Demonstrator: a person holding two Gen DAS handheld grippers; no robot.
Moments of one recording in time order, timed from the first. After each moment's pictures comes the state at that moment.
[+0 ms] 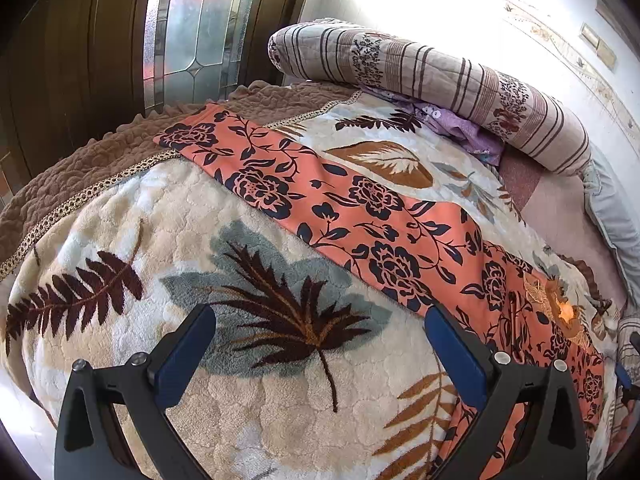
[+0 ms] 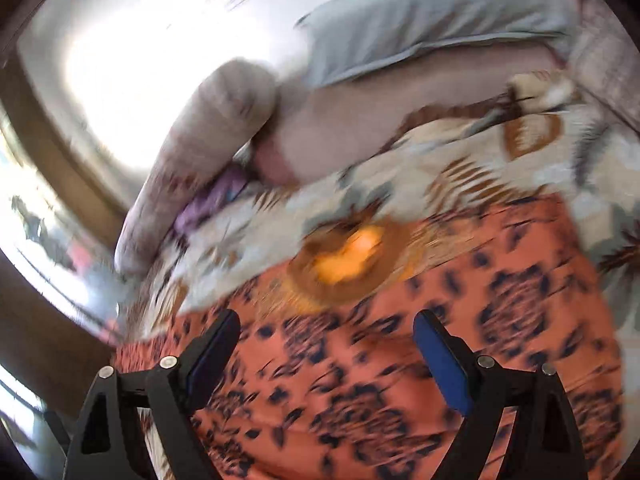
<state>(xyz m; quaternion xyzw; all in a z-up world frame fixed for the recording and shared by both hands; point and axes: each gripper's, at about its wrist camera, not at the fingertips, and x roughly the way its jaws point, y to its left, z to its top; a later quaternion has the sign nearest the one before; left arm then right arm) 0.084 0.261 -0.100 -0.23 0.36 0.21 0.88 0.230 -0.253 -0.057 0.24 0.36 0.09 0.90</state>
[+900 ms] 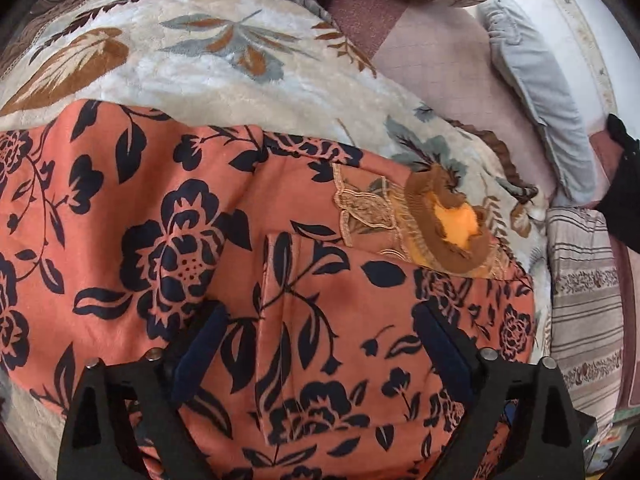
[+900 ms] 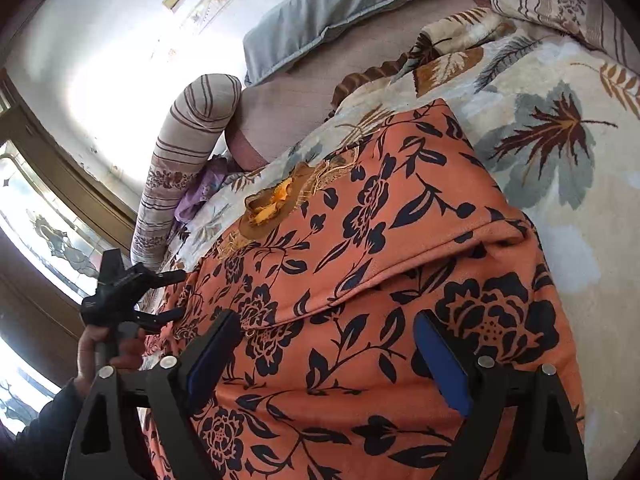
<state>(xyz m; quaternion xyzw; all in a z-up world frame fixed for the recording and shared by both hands) 0.285 0.086 -0.143 -0.23 0.54 -0.07 0.81 0.151 -0.332 -0.142 0.29 0.36 0.14 0.88</state>
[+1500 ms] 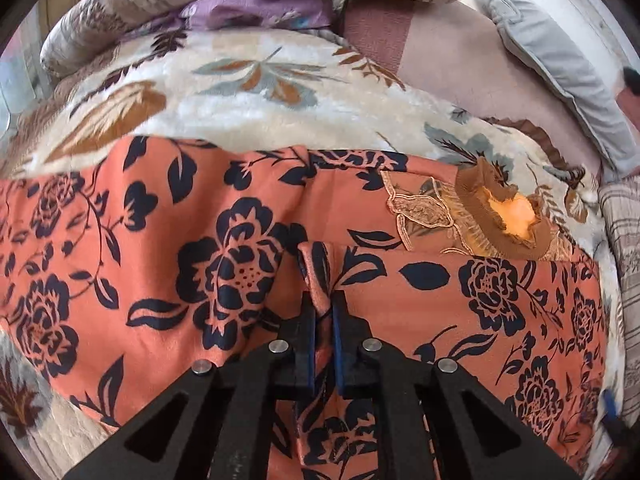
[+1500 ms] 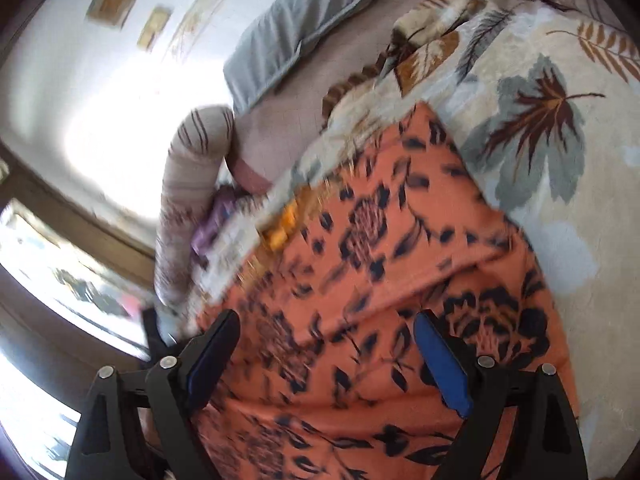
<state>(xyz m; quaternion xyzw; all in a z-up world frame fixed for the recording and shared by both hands) 0.267 0.078 -0.145 -0.10 0.50 0.02 0.86 0.156 -0.366 -0.126 0.40 0.34 0.14 0.84</state>
